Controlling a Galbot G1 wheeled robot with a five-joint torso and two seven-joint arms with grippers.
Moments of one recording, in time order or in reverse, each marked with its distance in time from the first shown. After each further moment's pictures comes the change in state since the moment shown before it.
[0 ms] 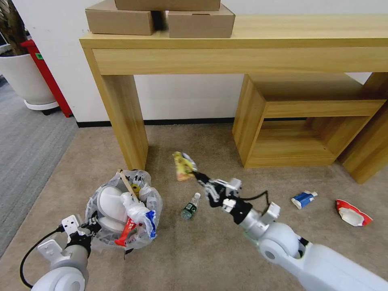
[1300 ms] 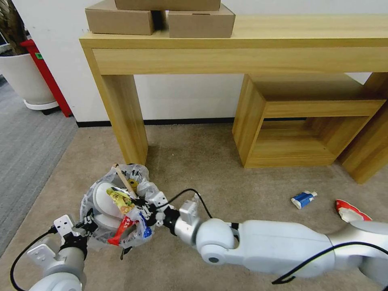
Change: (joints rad) left arm 0.053 -0.060 -0.025 -0.109 0.032 0.002 0.001; right arm 0.565 0.352 -0.644 -0.126 0.099 -0.370 0.568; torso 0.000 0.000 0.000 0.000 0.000
